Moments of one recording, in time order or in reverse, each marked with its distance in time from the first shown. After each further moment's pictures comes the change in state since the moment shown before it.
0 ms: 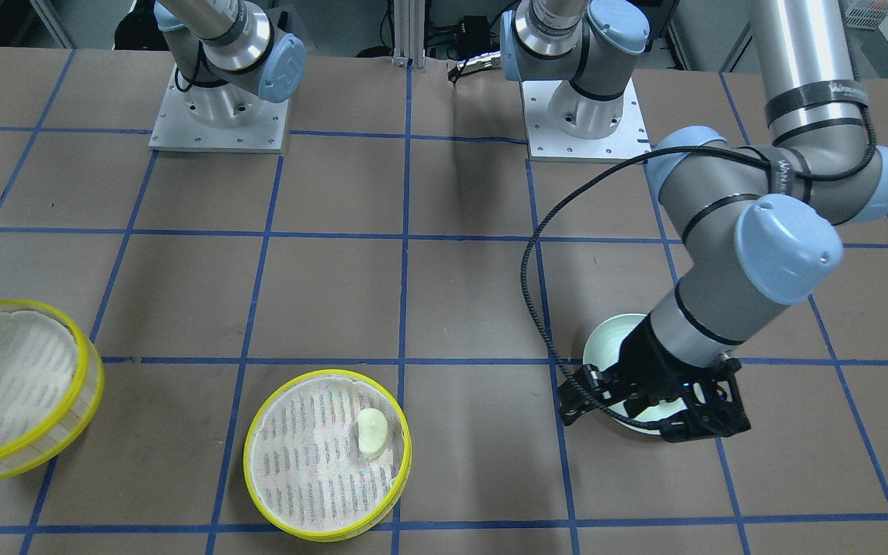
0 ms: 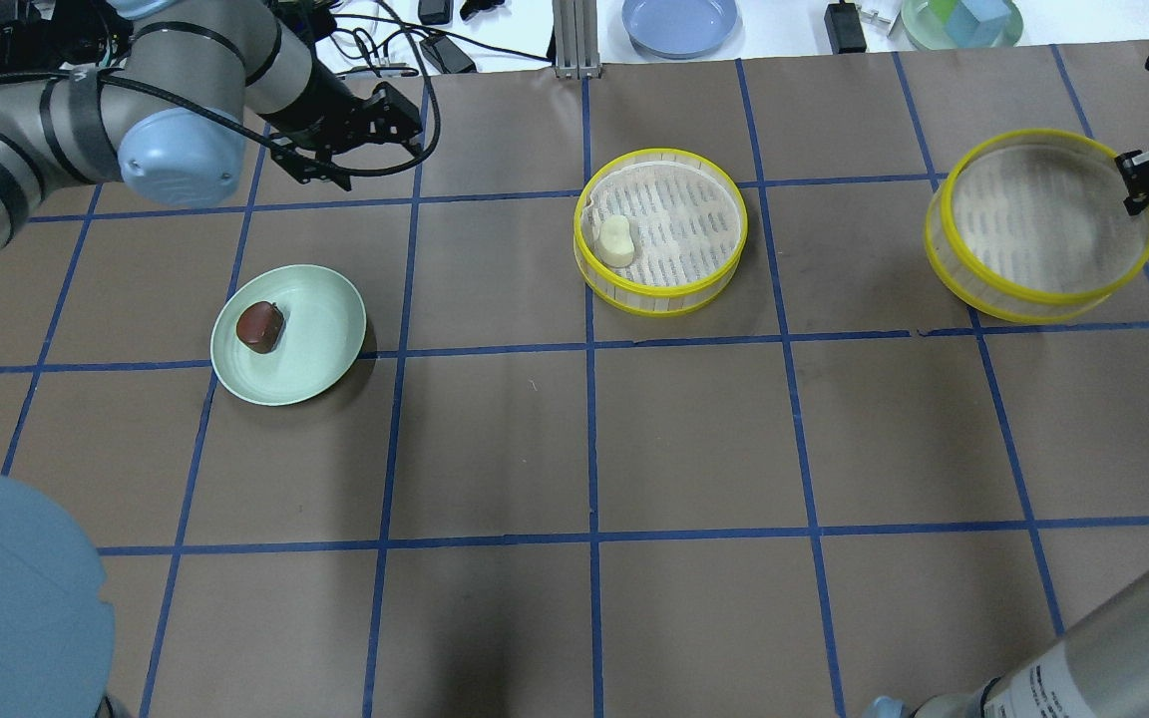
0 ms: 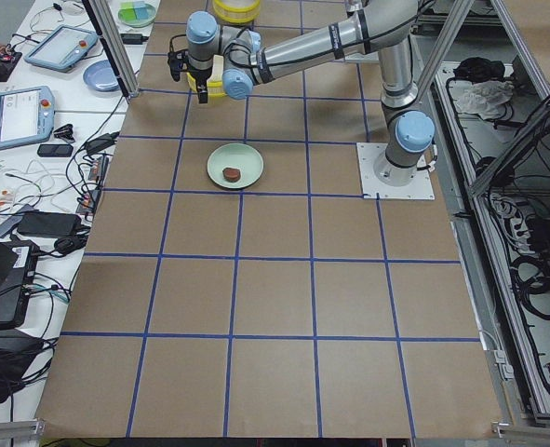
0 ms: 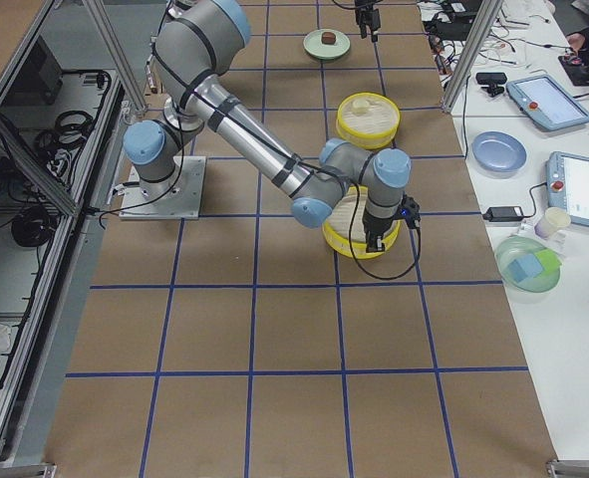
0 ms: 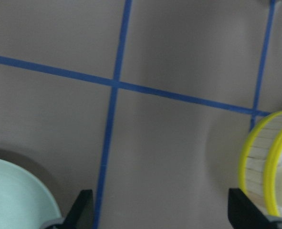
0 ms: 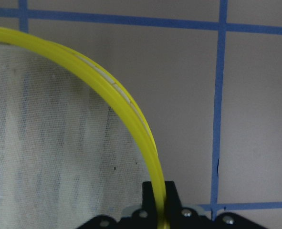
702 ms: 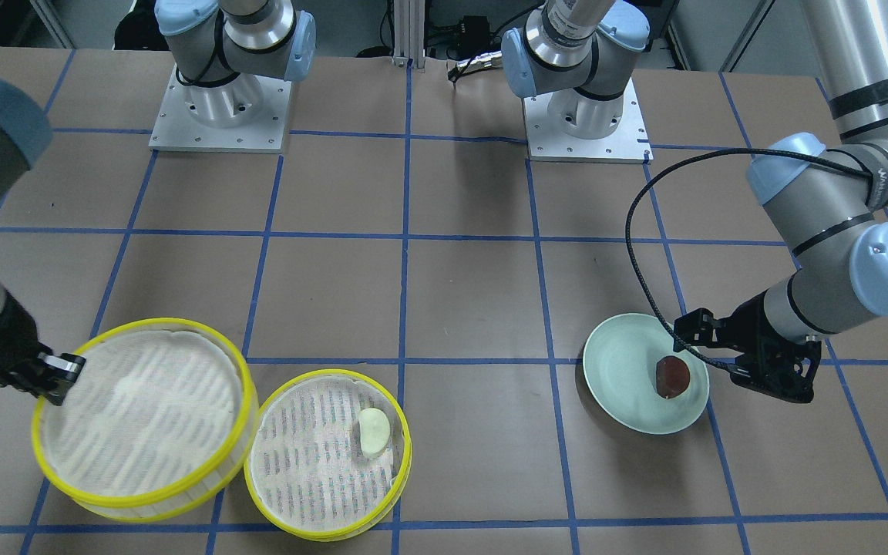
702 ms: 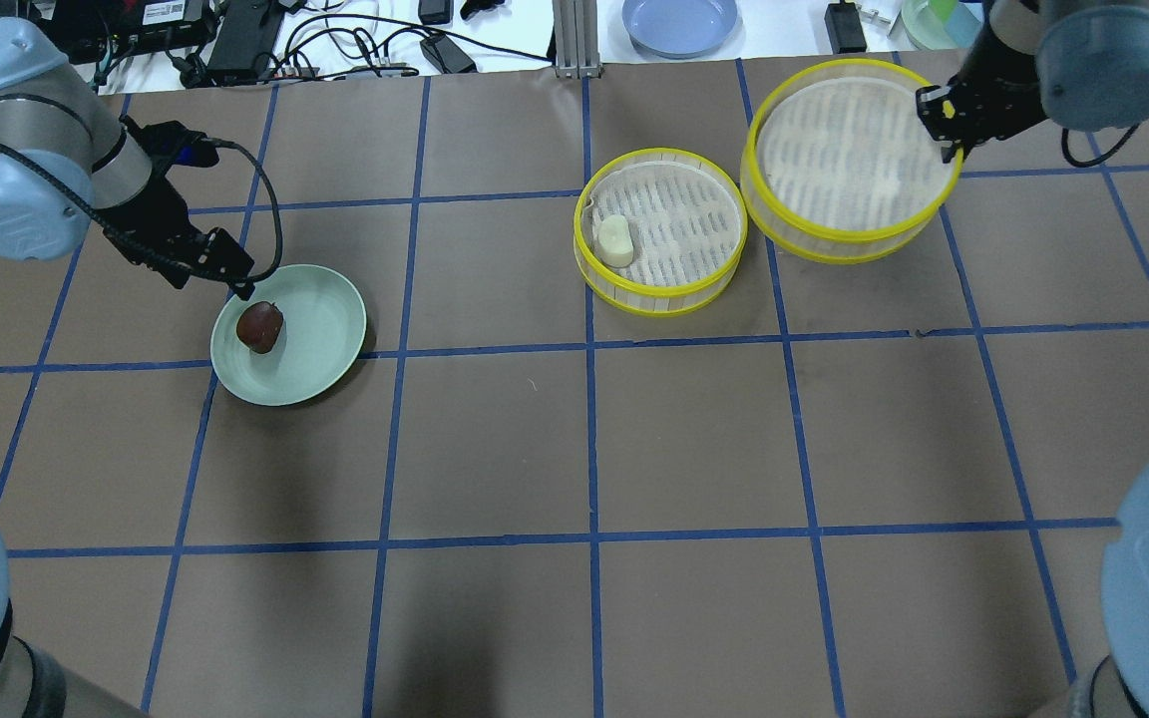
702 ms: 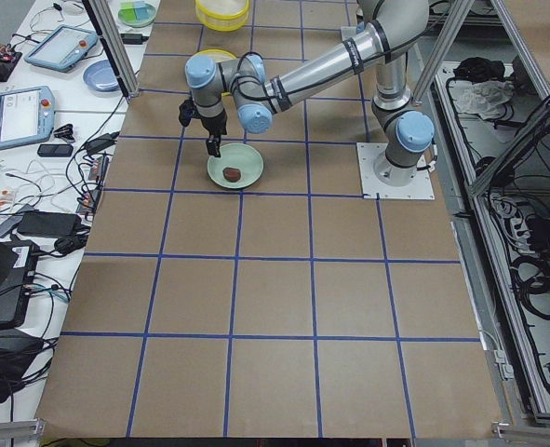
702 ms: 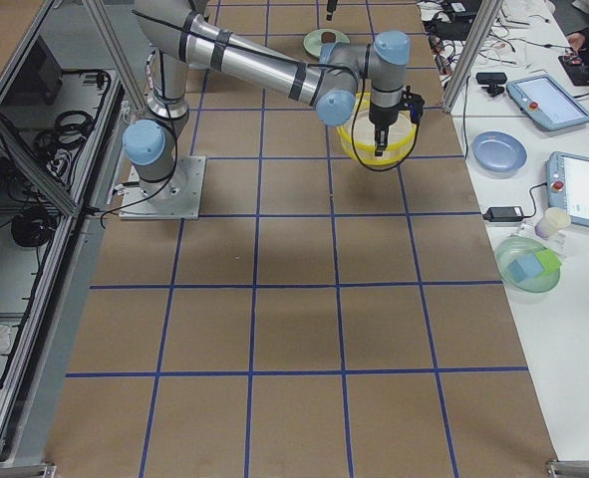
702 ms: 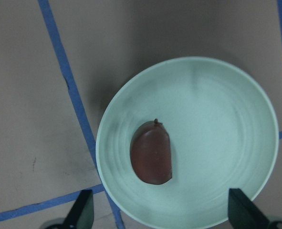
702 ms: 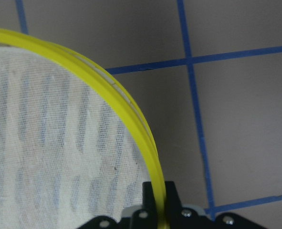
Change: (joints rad) left arm 0.239 0.018 -0.153 -0.130 0.201 0.721; right arm 0.350 -0.069 -0.013 0.058 0.004 0.519
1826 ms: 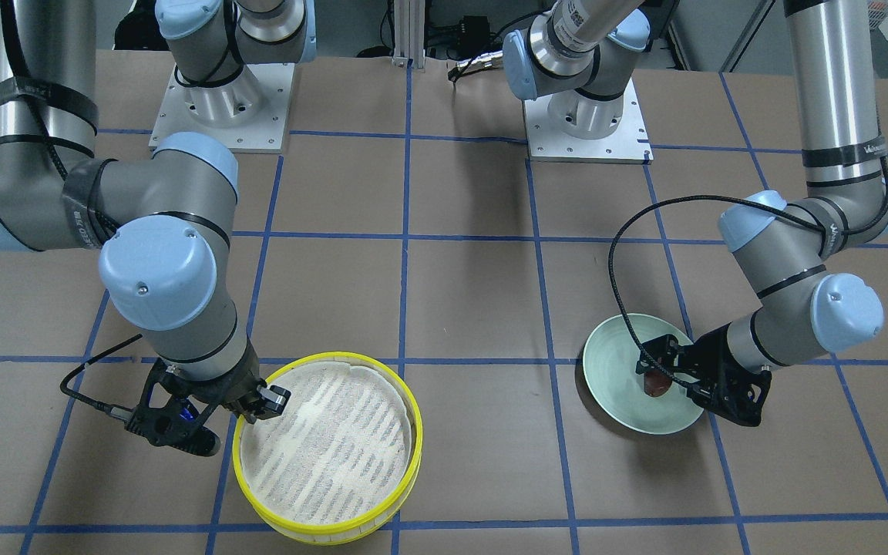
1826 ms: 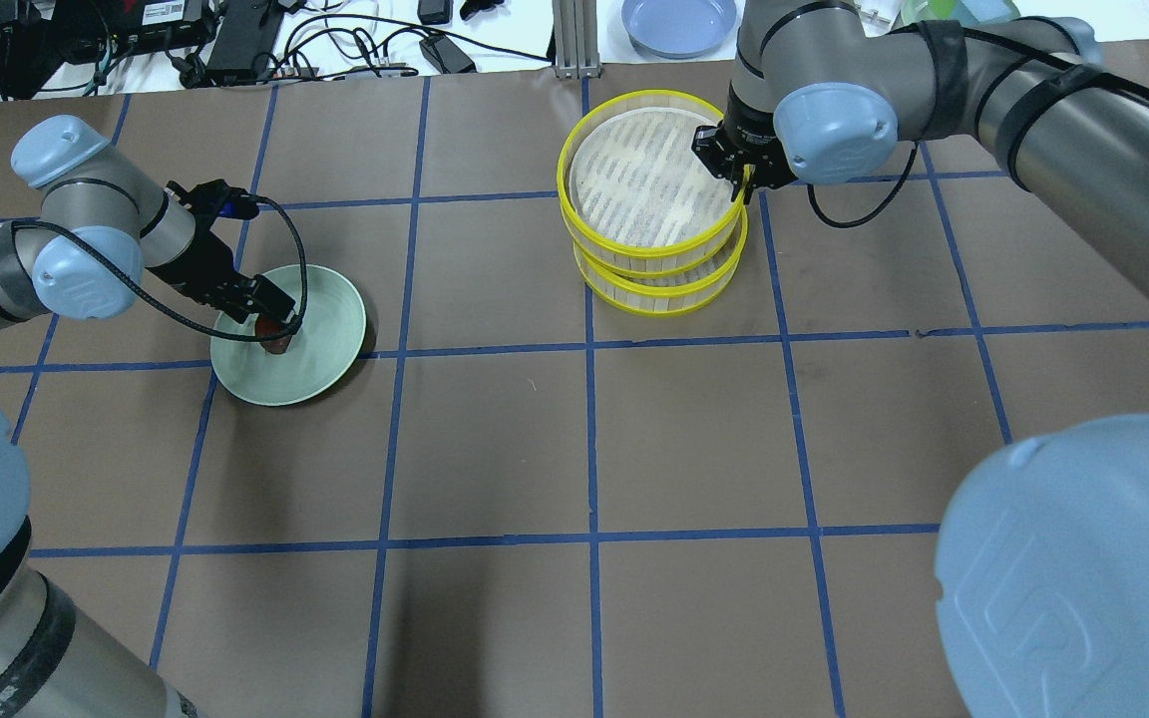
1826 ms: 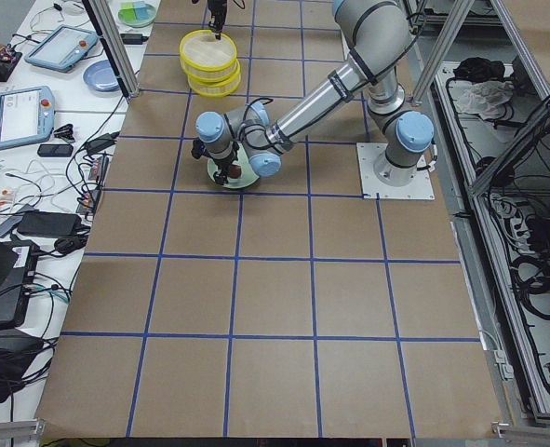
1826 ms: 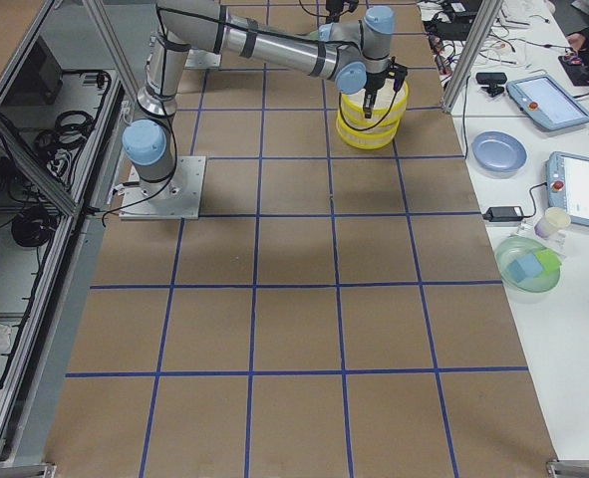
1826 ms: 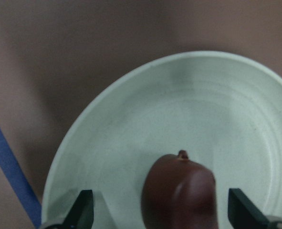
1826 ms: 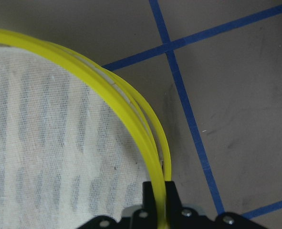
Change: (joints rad) left arm 0.016 -0.119 -0.073 0.167 -0.153 0.063; right arm 0.251 0.129 -0.035 -0.050 0.026 0.427
